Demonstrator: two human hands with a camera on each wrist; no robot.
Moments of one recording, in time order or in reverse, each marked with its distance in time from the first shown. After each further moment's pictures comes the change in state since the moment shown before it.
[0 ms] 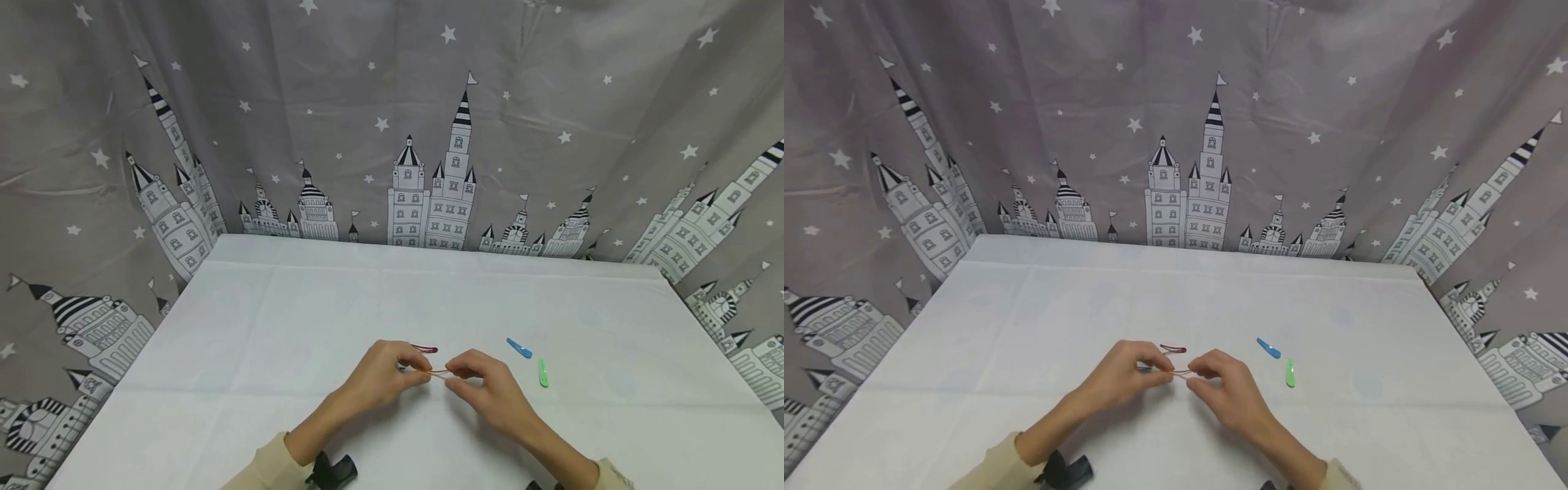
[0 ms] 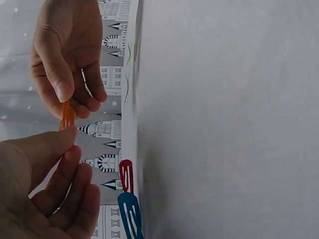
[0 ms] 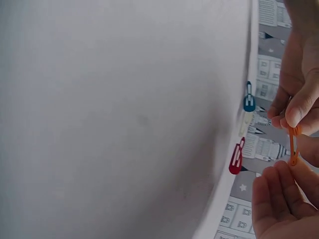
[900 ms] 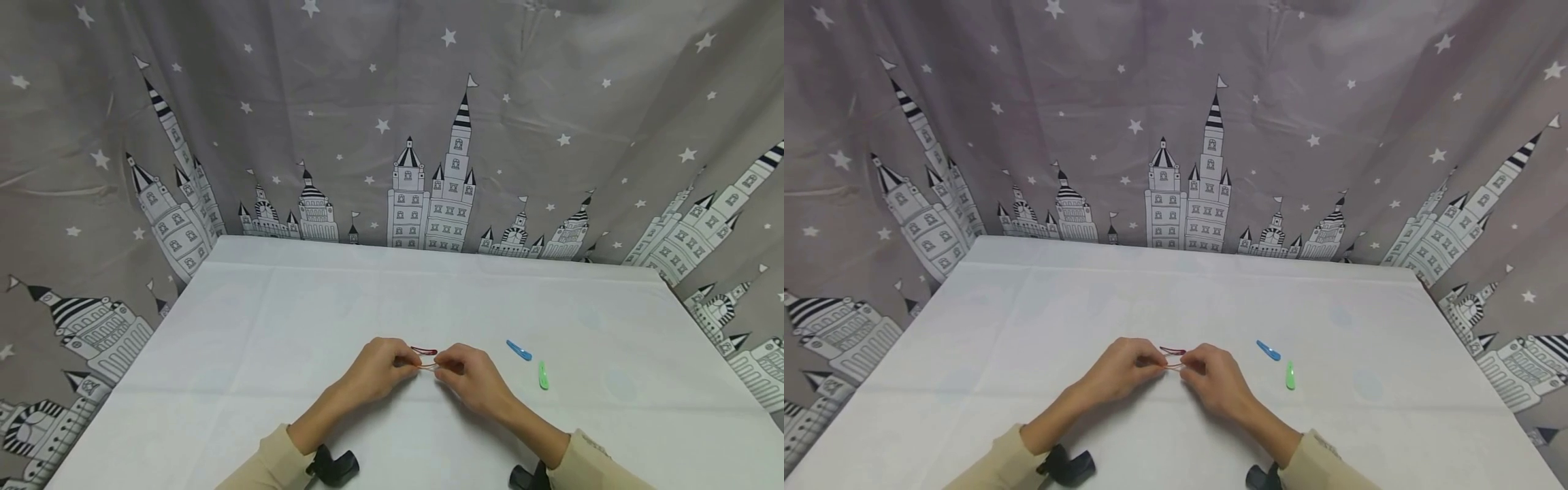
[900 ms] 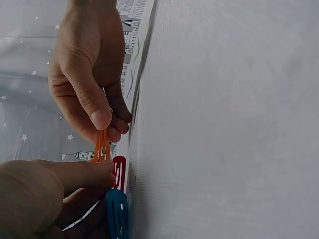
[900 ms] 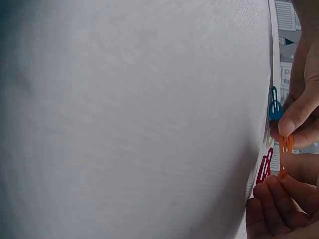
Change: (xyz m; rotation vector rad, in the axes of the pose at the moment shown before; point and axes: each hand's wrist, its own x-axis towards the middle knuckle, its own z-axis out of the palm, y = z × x) left_hand 0.007 -0.022 -0.001 0.192 0.007 0.025; right_hand 0.025 0.014 0.018 -0.144 -0.020 0.074
